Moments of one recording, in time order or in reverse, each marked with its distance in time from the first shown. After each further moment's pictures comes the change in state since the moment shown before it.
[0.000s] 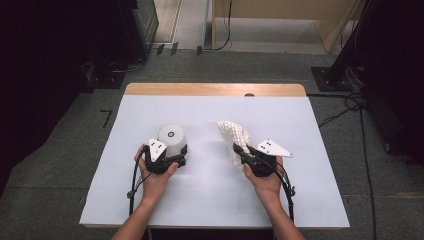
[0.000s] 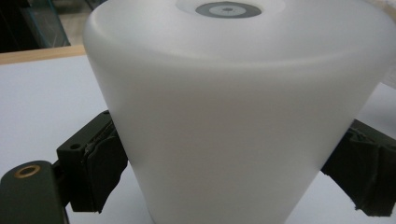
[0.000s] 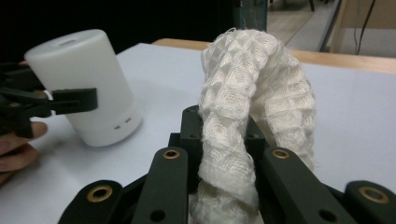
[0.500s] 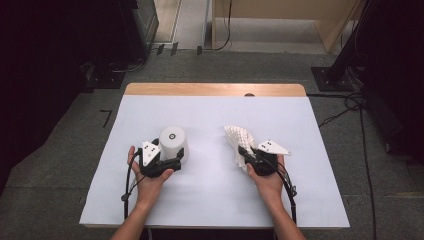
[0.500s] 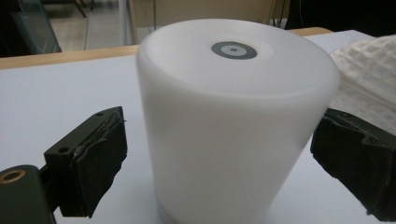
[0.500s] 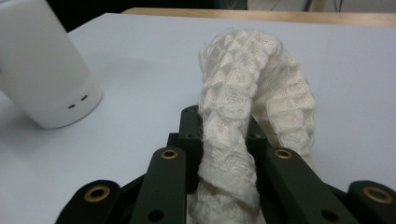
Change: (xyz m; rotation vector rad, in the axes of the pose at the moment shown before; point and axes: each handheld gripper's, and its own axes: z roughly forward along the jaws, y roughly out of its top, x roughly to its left) left arm 0.008 0.002 -0.025 -0.038 -0.045 -0.019; right arm -0.021 -0.019 0.011 0.096 -0.078 0.030
